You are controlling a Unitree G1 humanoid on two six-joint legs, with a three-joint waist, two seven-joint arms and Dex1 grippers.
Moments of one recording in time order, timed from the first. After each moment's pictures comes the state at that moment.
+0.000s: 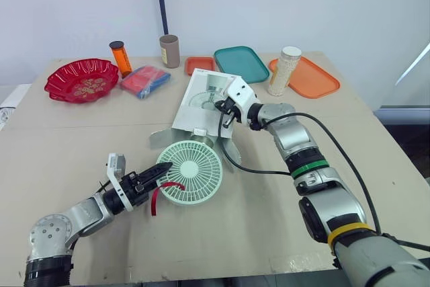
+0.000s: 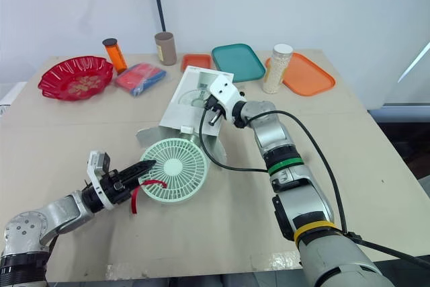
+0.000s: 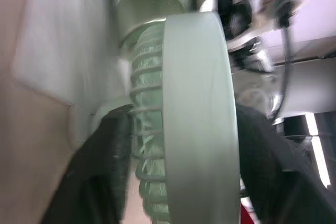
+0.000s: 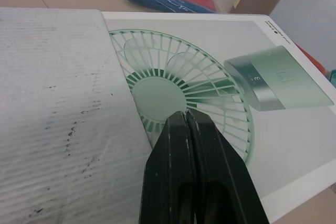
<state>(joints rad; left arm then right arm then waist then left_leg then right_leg) -0.08 0.42 0.32 -0.01 -1.55 1.13 -0.28 -0.99 -0.27 0.18 0.69 -0.09 0.13 0.72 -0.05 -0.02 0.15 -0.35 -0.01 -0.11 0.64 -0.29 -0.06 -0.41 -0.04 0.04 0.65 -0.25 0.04</state>
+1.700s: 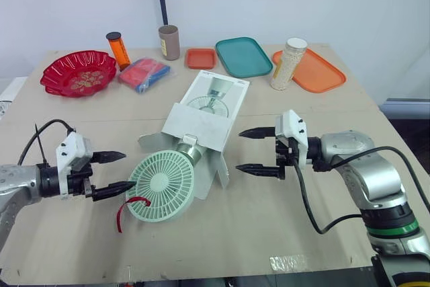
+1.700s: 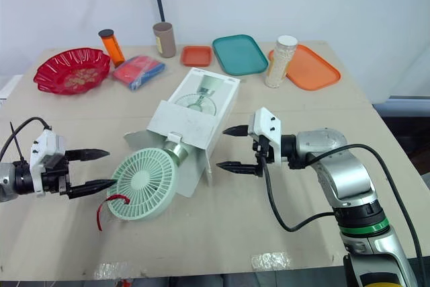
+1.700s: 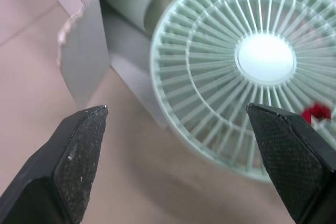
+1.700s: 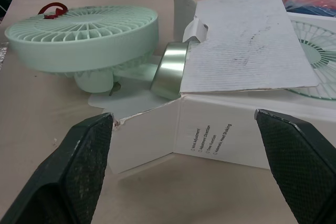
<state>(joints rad) -0.04 0.97 0.29 -0.22 -0.71 0.50 -1.11 -0.48 -0.69 0.08 -0.21 0.39 0.46 1.16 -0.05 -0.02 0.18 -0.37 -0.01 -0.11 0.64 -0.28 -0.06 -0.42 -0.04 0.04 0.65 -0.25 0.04</state>
